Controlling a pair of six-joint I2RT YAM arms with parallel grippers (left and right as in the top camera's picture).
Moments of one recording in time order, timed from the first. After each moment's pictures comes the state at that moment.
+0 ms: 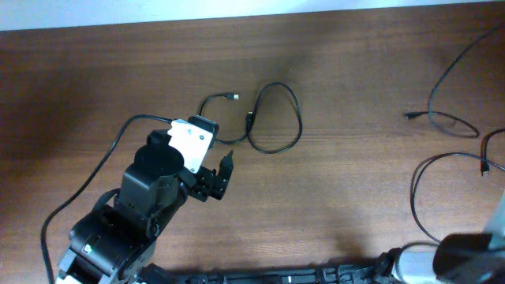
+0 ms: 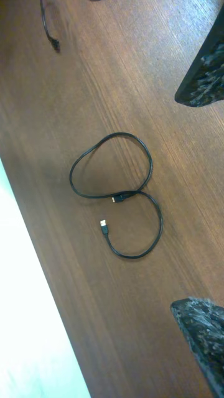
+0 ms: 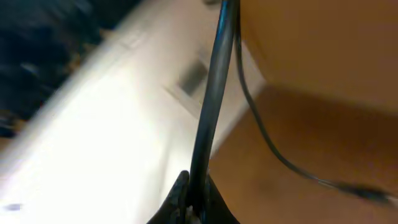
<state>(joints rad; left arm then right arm) -0.60 0.91 1.19 -0.88 -0.15 -0.02 -0.52 1.57 1.67 -0.46 0.02 0.62</state>
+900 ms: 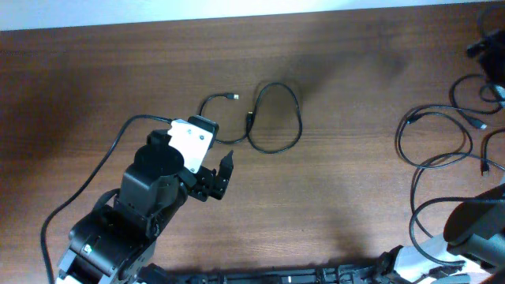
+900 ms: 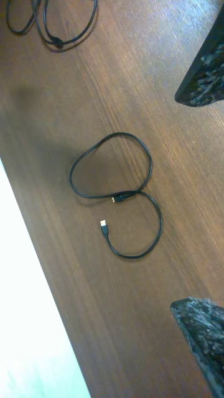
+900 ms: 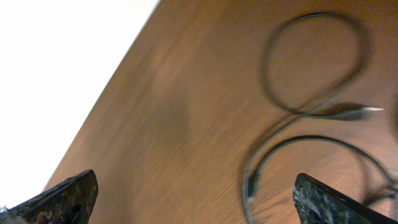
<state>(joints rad) -0.60 0.91 1.19 -0.88 -0.15 -0.02 -0.54 1.74 1.67 -0.82 -0.27 0.45</state>
